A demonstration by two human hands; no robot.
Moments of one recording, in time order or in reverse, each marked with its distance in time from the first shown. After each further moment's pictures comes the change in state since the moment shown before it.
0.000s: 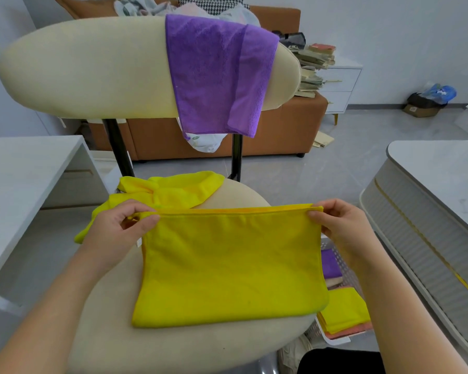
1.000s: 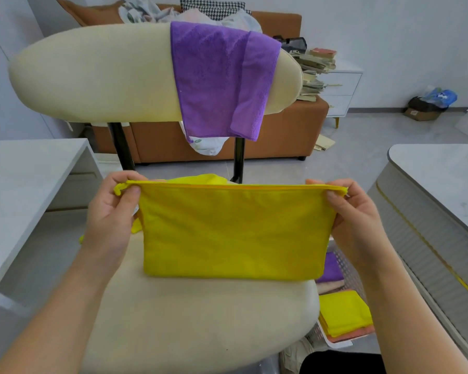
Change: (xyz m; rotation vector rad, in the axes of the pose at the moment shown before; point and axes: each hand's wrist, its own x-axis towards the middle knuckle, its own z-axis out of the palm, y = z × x) left_hand 0.003 0.031 0.004 -0.414 0.217 -0.011; right_hand -0.016 -0.028 0.006 0.349 -0.235 -0.220
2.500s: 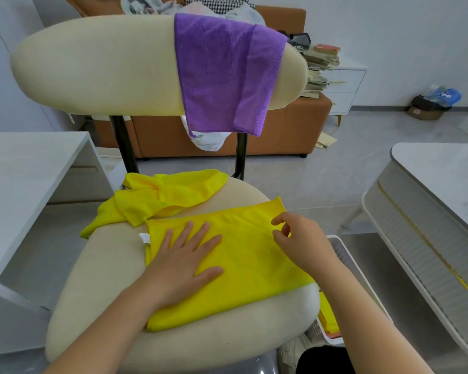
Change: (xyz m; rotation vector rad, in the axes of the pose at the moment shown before) left_hand -0.041 -0.079 0.028 1.310 -0.879 0.084; right_hand -0.001 0.058 0.035 -1.388 -0.061 0.122
